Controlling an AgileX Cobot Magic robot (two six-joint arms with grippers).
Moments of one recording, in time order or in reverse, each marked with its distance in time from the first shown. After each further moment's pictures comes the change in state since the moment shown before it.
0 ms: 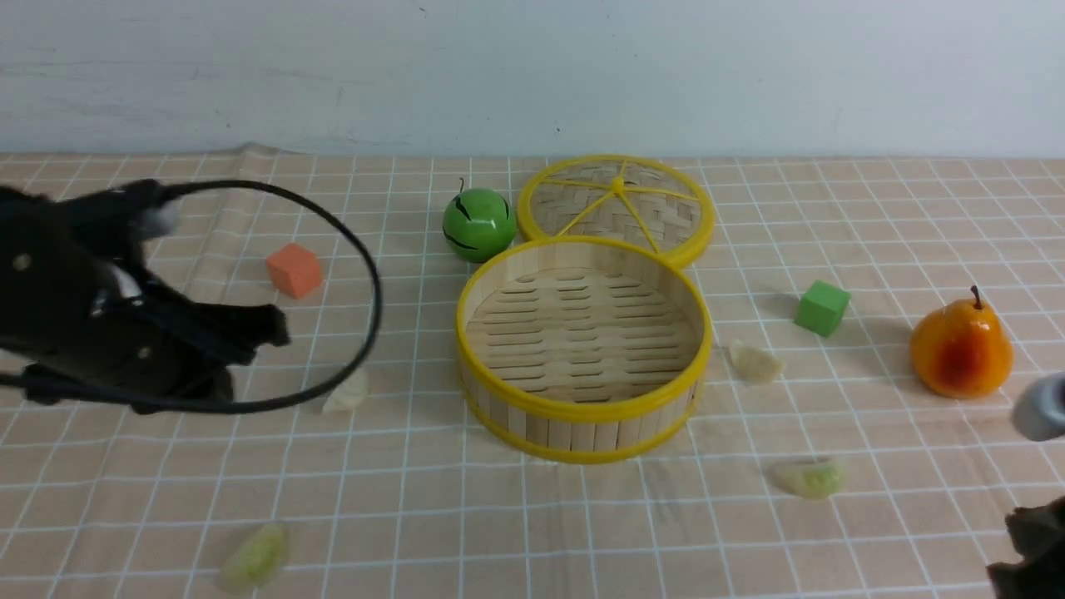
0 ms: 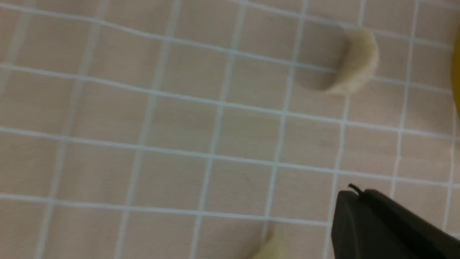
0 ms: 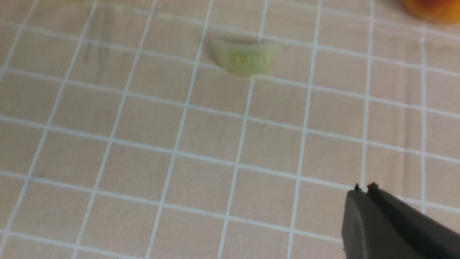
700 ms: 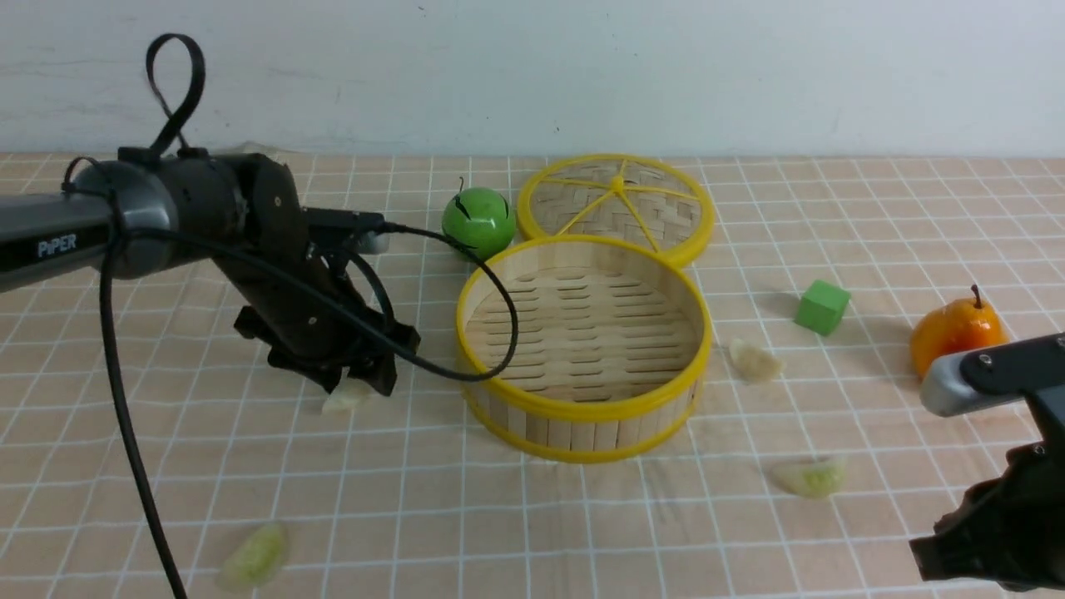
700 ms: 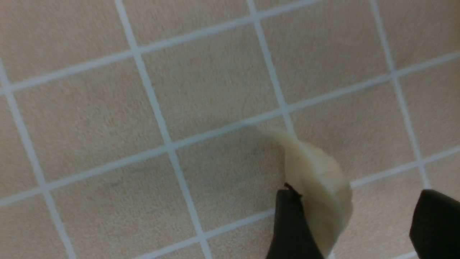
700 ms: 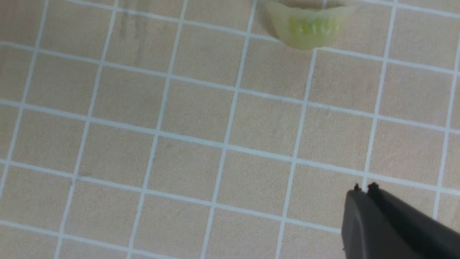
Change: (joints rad) right arm 0.030 0.164 -0.086 0.117 0.028 0.000; left arm -0.019 0.562 -0.460 -0.139 0.097 0.507
